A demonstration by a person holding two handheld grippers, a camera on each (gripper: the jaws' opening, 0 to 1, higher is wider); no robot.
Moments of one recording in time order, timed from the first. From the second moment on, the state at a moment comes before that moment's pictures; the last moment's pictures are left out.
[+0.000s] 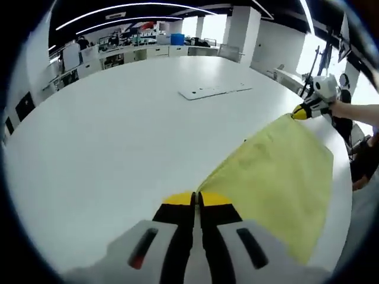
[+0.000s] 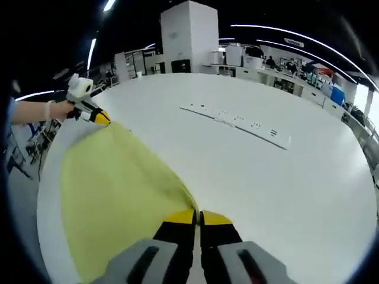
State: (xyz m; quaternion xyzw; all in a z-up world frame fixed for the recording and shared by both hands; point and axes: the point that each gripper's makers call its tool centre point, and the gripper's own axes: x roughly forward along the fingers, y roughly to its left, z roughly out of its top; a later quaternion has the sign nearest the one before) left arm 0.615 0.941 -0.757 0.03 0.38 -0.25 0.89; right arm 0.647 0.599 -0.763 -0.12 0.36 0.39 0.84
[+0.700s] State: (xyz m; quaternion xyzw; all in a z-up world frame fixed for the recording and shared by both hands) left arm 0.597 0.927 -0.736 -0.04 0.32 -0.29 0.90; right arm 0.626 0.604 -0.740 -0.04 0.30 0.41 0.86
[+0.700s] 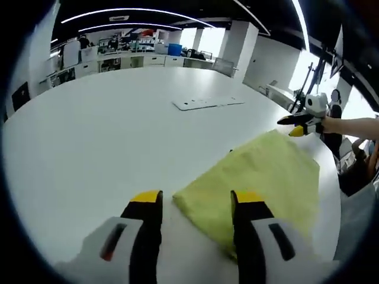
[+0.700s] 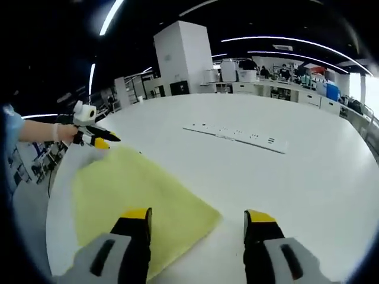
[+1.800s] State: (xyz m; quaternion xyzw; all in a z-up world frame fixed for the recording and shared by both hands) left arm 0.528 0.925 -0.713 -0.07 0.31 -0.34 0.89; right arm 0.565 0.600 -0.722 -0.03 0.29 0.43 0.85
